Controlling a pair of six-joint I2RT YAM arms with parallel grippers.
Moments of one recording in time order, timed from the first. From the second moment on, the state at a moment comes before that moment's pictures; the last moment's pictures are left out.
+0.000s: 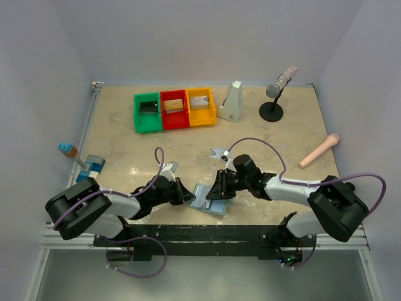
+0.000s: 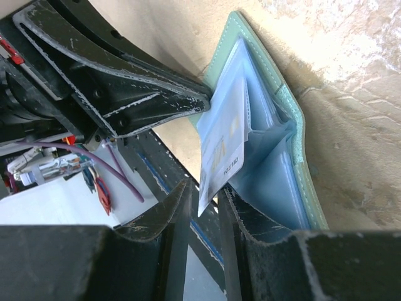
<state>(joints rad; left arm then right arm) -0.84 1.38 0.14 0.71 0.12 -0.97 0.74 1.36 0.46 0.16 -0.54 0.90</state>
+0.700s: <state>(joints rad) -0.84 1.35 0.12 0.70 0.10 -0.97 0.73 1.33 0.45 0.17 -0.51 0.92</state>
